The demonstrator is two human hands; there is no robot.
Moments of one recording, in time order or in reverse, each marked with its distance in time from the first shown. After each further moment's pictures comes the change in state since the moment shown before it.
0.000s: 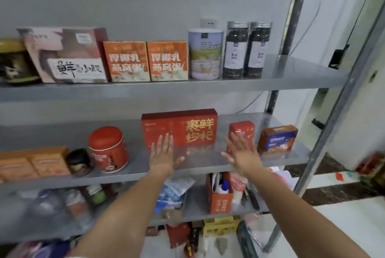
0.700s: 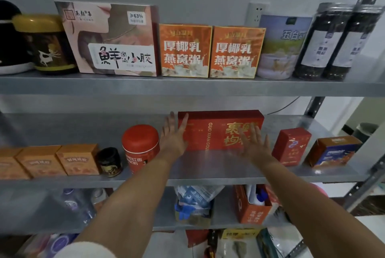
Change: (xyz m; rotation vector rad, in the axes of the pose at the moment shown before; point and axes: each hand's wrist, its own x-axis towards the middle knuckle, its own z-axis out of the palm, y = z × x) left_hand 0.082 -0.119 -0.014 -0.231 0.215 0.025; right_hand 0.123 -0.095 0.029 -0.082 -0.079 0.102
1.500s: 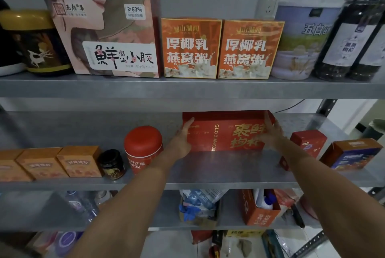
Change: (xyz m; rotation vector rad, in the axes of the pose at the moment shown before) left_hand 0.025 -0.015 0.015 -0.570 -0.187 -0.035; right_hand 0.069 0.034 -0.016 0.682 -0.058 0.258
